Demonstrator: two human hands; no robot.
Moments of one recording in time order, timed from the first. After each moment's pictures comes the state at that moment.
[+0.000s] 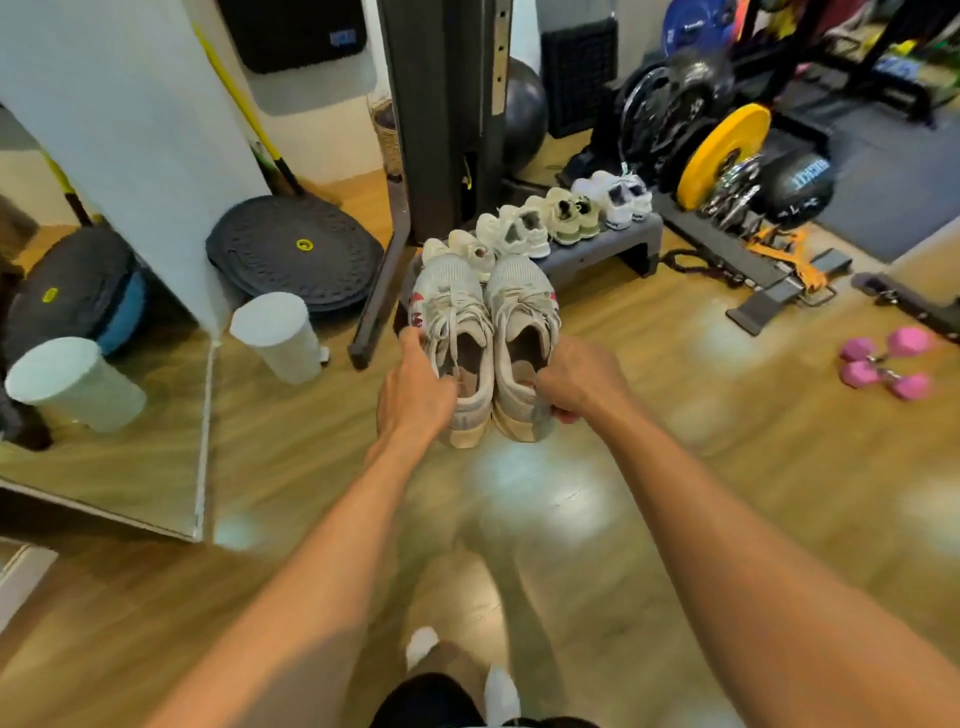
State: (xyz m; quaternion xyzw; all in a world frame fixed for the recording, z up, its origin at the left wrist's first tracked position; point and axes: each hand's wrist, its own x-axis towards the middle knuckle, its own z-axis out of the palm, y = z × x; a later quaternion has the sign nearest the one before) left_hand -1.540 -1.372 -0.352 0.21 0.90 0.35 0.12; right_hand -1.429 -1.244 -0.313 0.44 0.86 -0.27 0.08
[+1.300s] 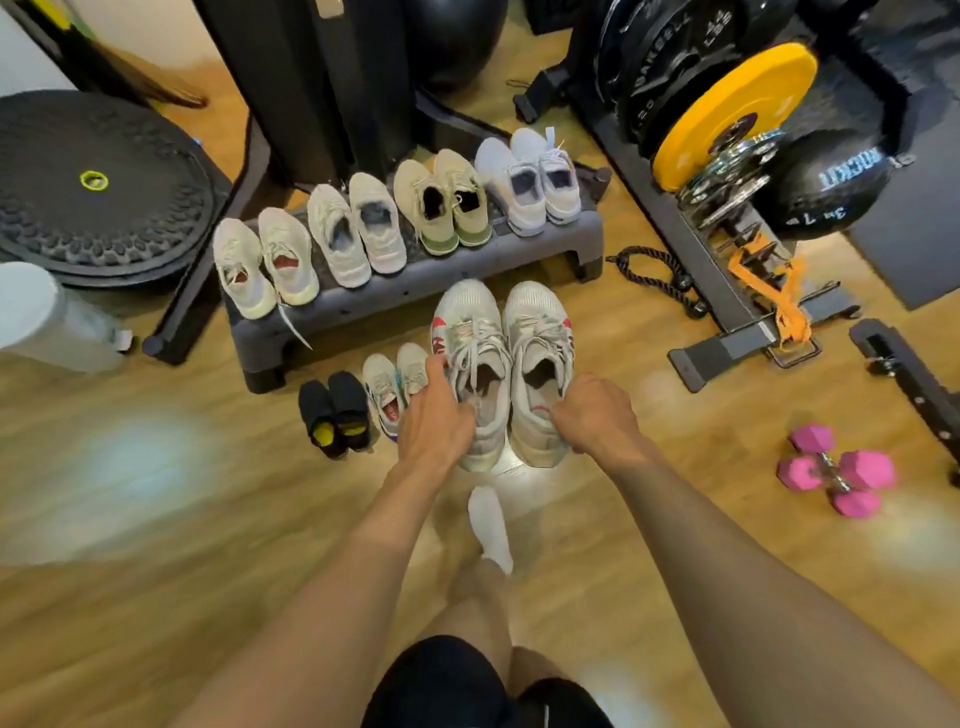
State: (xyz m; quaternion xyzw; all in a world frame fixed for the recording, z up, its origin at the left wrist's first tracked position) left_hand -1.515 -0.700 -0.513 0.12 0.91 0.30 0.24; right_hand -1.428 -0.556 -0.474 0.46 0.82 -0.25 0.21
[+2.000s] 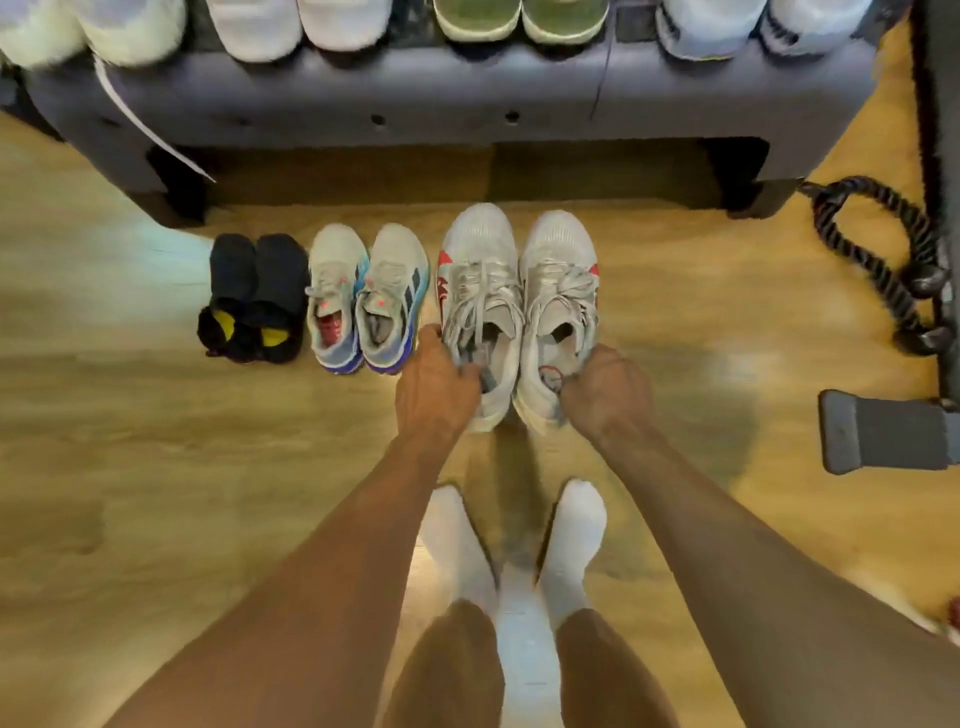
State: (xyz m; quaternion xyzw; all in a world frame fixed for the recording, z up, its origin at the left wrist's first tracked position) left_hand -1.583 -0.533 -0.907 -0.11 0.92 0.28 0.25; right_hand -1.541 -0.374 -0.885 0.33 0.87 -0.22 0.29
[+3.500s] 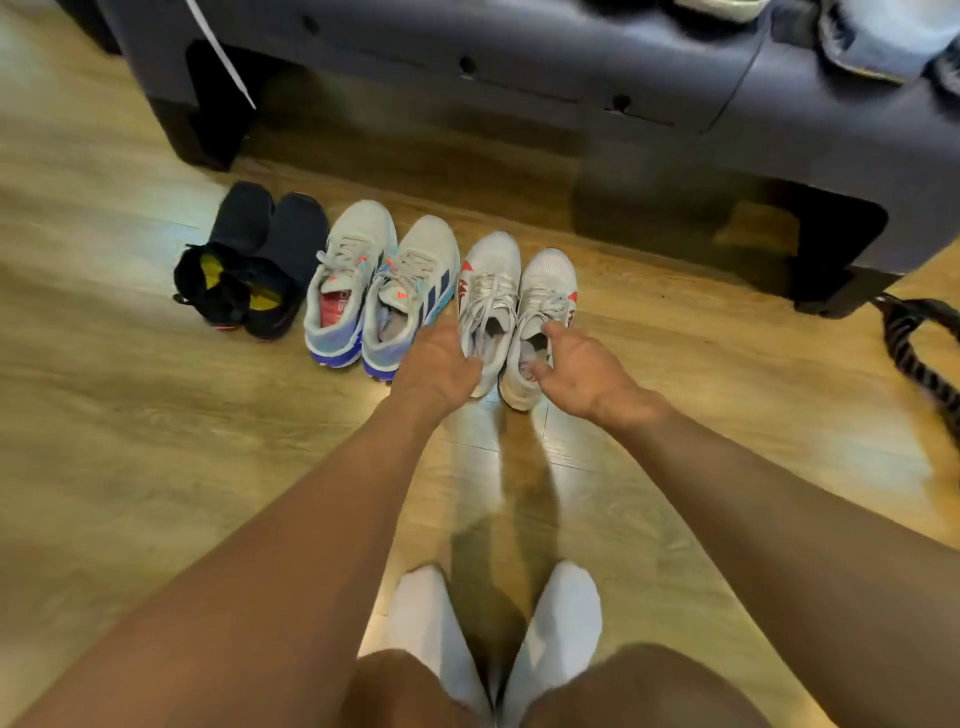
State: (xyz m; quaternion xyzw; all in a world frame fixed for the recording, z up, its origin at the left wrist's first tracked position) left_hand -1.614 -0.560 -1.041 -0.09 0.92 0.26 0.29; right_hand -1.604 -0.395 -1.023 0.05 0.93 -0.19 0.30
